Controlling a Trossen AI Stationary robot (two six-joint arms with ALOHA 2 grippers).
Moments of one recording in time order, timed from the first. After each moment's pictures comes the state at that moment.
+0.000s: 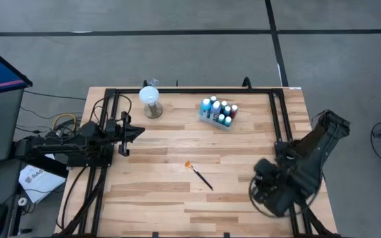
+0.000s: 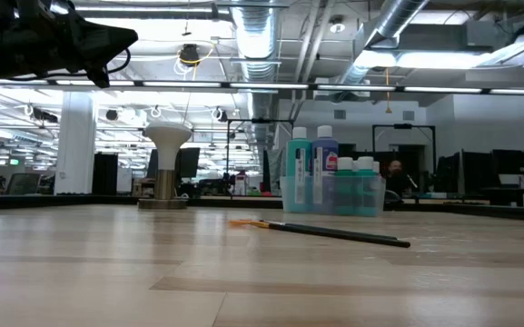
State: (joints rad) left arm 0.16 0.30 0.01 0.57 0.03 -0.06; right arm 0.87 1.51 1.48 -1.52 0.46 1.58
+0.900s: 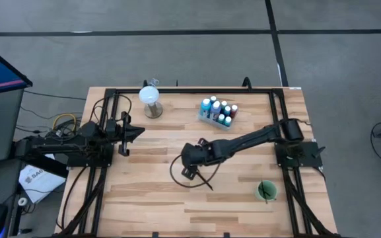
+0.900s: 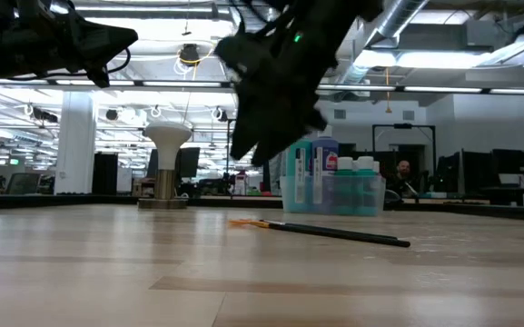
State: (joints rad) left arm 0.16 0.30 0.01 0.57 0.03 -0.06; right arm 0.20 2.01 1.48 -0.54 0.26 0.60
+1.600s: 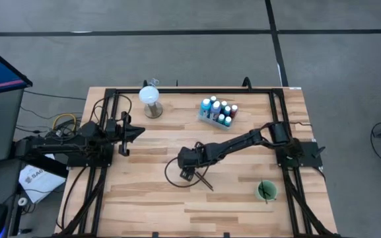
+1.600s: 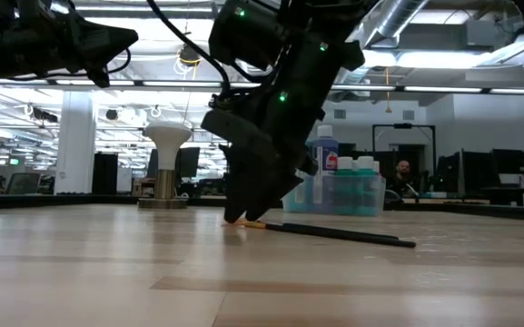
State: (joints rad) left arm 0.16 0.30 0.01 0.57 0.03 -0.06; right arm 0.16 2.17 1.49 -0.46 0.21 0.57
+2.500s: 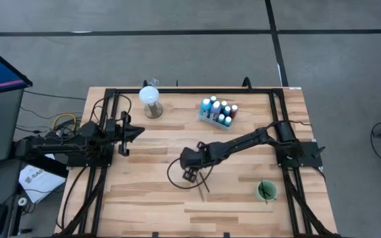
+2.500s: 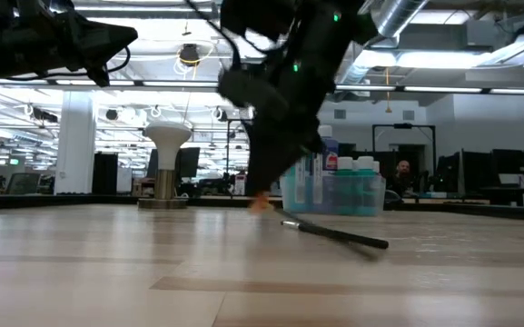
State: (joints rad) left arm 0.16 0.30 0.01 0.58 0.03 -0.06; right arm 0.18 2.09 1.48 -0.53 0.19 0.56
